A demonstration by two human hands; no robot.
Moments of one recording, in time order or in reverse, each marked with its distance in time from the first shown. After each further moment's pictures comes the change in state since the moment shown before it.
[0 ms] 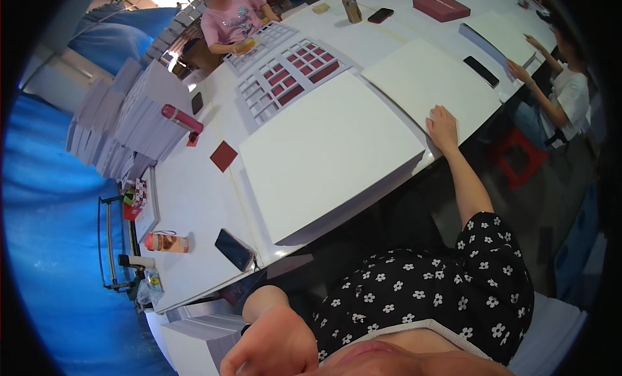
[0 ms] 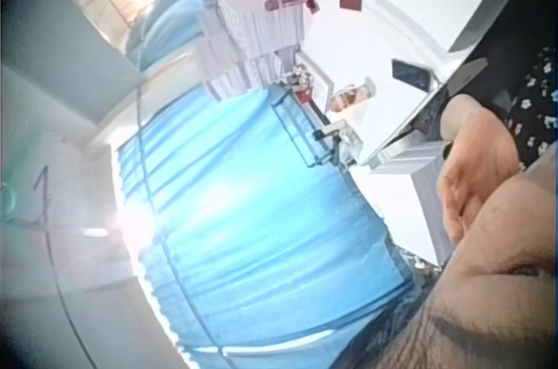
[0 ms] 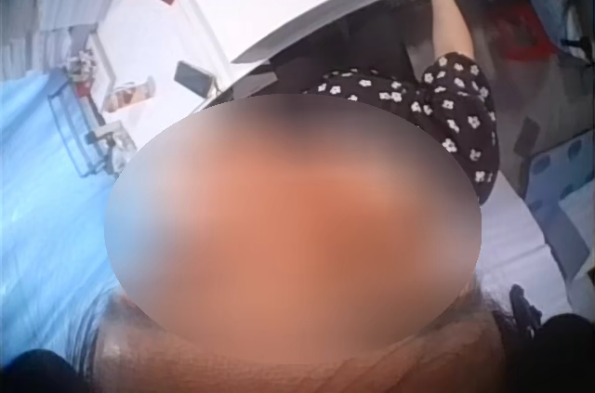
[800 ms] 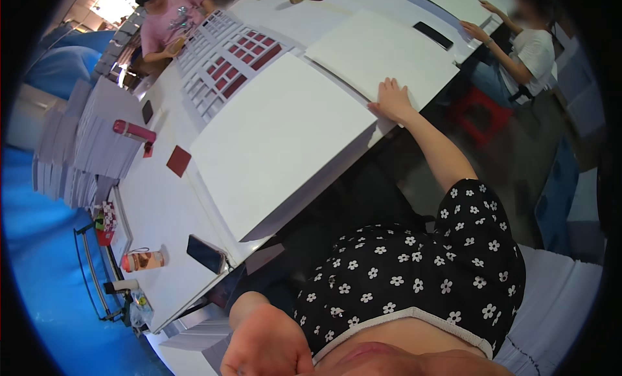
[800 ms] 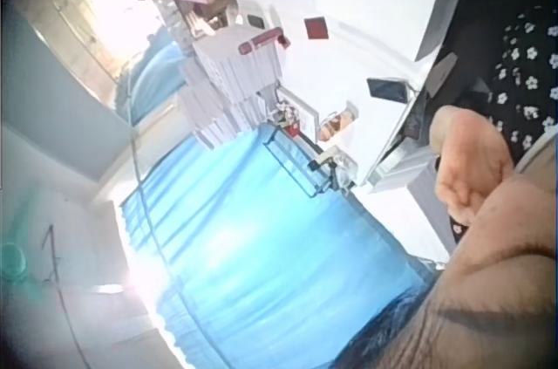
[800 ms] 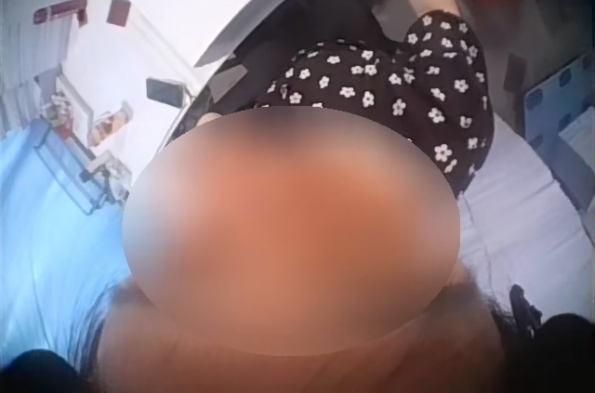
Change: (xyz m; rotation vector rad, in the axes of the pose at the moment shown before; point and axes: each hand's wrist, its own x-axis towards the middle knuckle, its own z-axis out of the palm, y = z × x) left_hand -0.011 0.060 0.011 1.444 -0.344 -0.093; right_hand 0.013 -0.047 -0.037 -0.254 -0.529 0.009
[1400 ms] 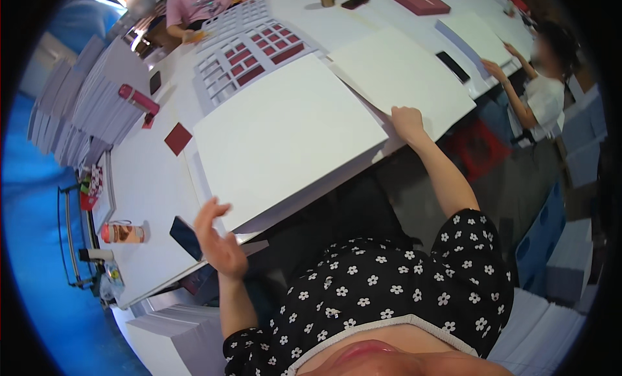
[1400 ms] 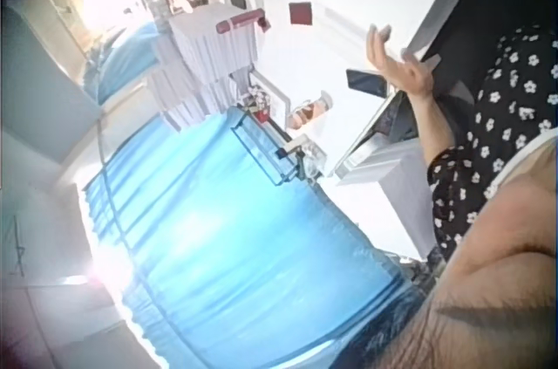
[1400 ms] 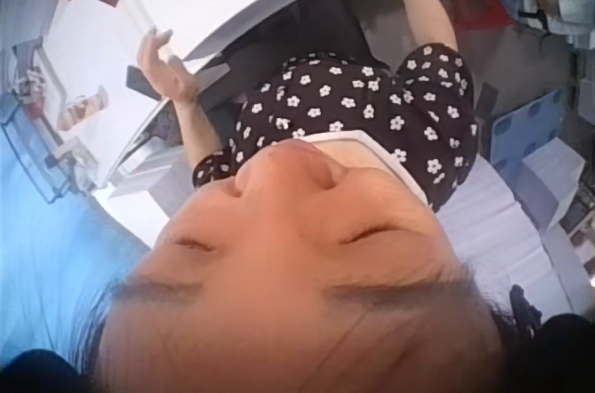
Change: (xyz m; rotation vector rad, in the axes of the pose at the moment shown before) left_hand -0.095 -0.040 -0.044 -0.152 -0.821 -1.092; right_hand -0.005 0.018 -0.007 -0.127 0.063 -0.209
